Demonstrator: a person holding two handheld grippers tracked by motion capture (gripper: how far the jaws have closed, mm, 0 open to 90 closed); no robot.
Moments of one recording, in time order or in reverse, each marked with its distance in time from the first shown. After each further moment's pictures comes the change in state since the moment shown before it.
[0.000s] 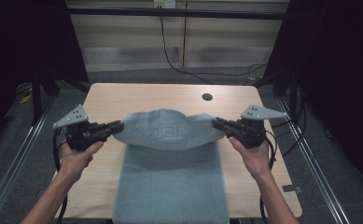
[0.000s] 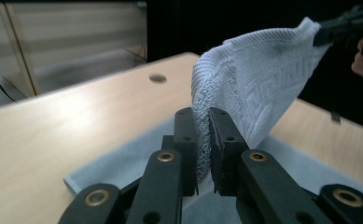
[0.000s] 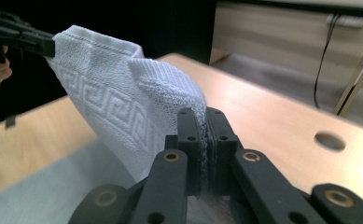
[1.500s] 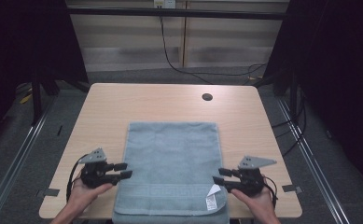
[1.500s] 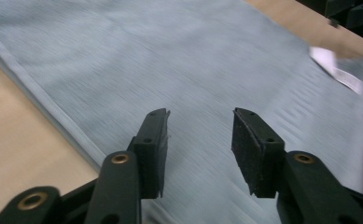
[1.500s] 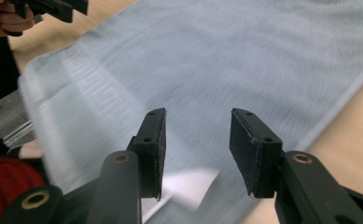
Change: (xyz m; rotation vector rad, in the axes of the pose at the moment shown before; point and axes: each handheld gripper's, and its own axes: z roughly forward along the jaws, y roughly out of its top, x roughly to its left) left arm 0.002 -0.101 0.032 0.255 -0.044 -0.111; right arm 0.019 -0.125 -0.009 0.259 0.103 0.110
